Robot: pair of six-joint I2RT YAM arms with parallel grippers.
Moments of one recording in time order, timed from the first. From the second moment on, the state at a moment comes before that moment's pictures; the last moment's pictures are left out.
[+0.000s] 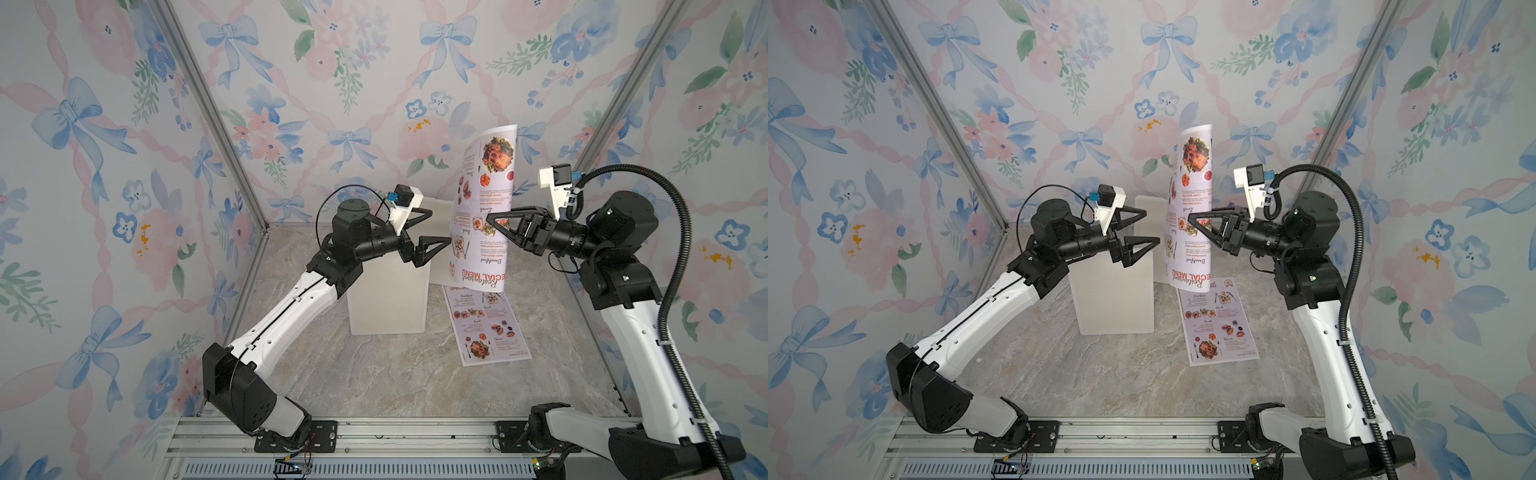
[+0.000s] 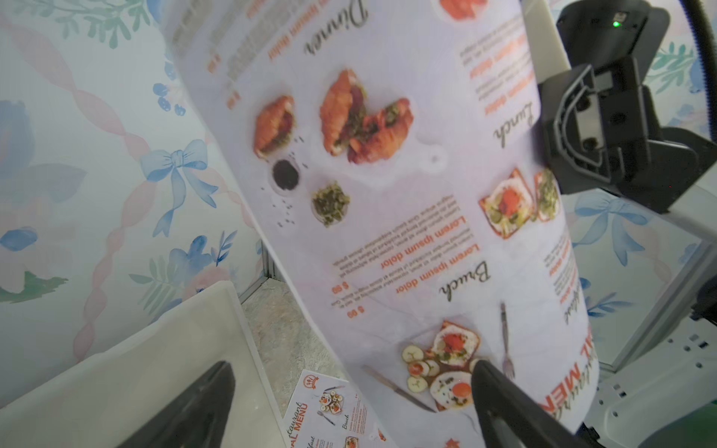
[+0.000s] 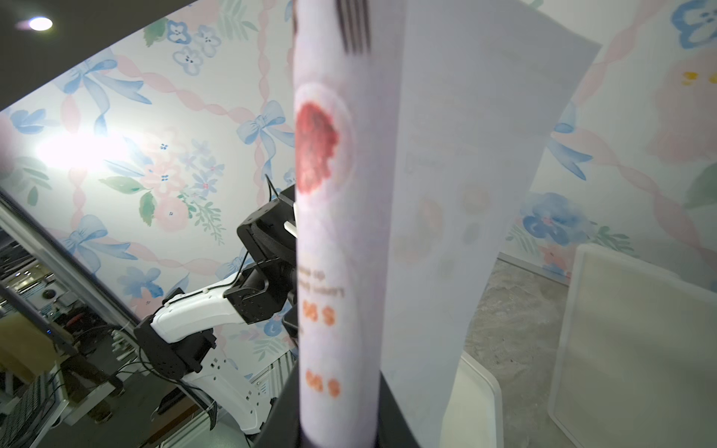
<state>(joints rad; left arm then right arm) -0.56 1.47 1.47 0.04 0.72 -0.06 0.16 1.23 1.56 -0.20 -1.08 0.57</state>
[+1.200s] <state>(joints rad) -0.42 1.47 1.57 0.27 1.07 -0.32 0.16 1.31 1.59 -0.07 -1.15 0.56</state>
